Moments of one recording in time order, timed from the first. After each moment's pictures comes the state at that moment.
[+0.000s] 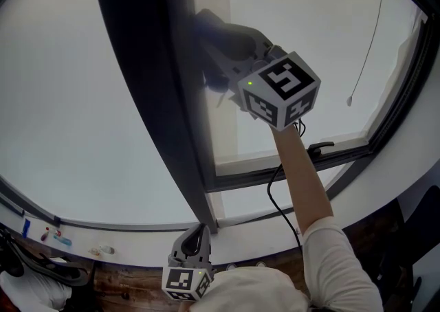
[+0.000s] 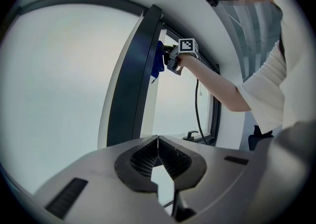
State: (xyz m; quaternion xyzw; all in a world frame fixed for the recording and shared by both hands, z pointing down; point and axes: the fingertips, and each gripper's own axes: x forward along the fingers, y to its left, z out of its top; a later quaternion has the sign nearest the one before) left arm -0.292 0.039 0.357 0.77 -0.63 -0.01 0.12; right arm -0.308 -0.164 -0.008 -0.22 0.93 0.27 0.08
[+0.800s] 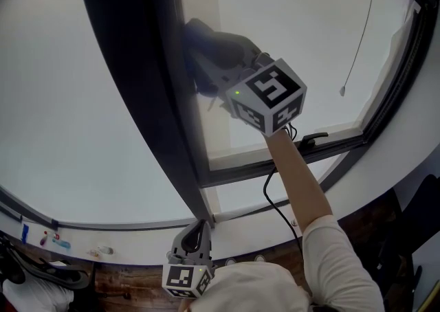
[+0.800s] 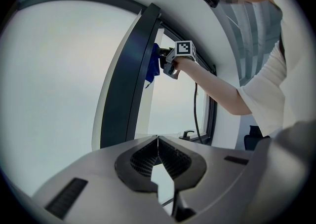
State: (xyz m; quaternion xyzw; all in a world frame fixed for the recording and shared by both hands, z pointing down) left arm -0.281 0.036 0.359 0.79 -0.61 -0.01 0.12; right arm -0.308 -0.165 0.024 -0.23 0.94 0.25 0.07
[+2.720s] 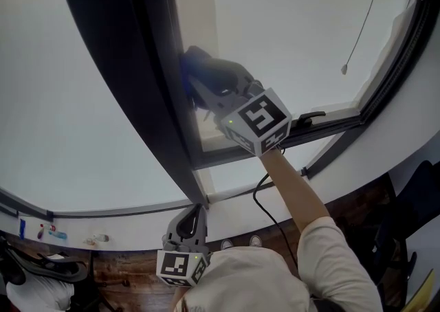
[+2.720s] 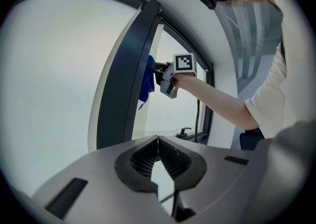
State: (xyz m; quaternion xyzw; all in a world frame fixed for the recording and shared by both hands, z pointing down) left arm -0.281 0.028 0.371 0.80 -0.59 0.00 0.13; right arm -0.309 -0.165 0.140 -0.24 0.95 0.19 0.03
